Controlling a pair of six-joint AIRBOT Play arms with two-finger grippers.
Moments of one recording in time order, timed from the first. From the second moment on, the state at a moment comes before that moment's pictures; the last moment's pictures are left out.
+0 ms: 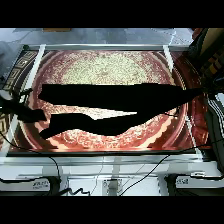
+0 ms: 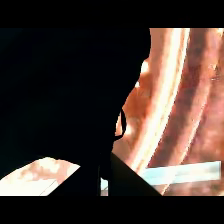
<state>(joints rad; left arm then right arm) 0.46 -1.50 1.22 1.33 -1.36 -1.12 -0.46 -1.48 1.71 -1.34 1.45 1.35</state>
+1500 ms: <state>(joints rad) 0.69 -1.50 0.94 1.05 -1.29 -0.58 -0.46 -1.48 1.71 -1.28 1.45 1.31</state>
